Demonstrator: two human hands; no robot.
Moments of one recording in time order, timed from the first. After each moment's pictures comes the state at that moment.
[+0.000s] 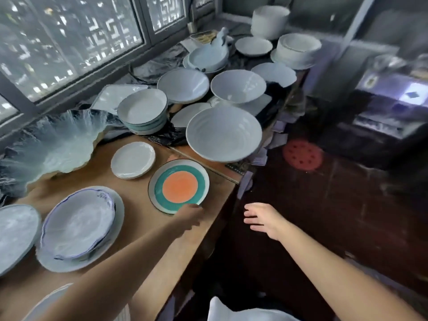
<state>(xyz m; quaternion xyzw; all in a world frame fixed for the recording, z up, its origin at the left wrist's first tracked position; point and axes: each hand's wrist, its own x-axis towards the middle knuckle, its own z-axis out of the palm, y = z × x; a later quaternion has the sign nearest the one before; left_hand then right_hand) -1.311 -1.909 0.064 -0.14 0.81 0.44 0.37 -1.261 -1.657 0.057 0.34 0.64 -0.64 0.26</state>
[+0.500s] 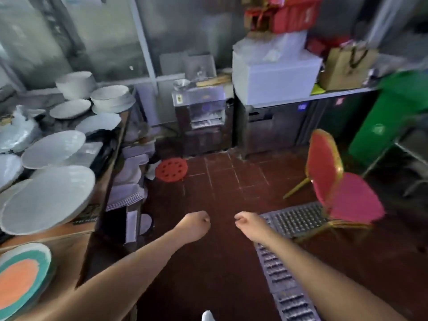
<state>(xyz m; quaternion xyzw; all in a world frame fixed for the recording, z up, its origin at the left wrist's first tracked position) -1.069 -1.530 0.115 0.40 0.84 0.14 0.35 -0.891 -1.404 0.107 0.42 0.80 -0.42 0.05</state>
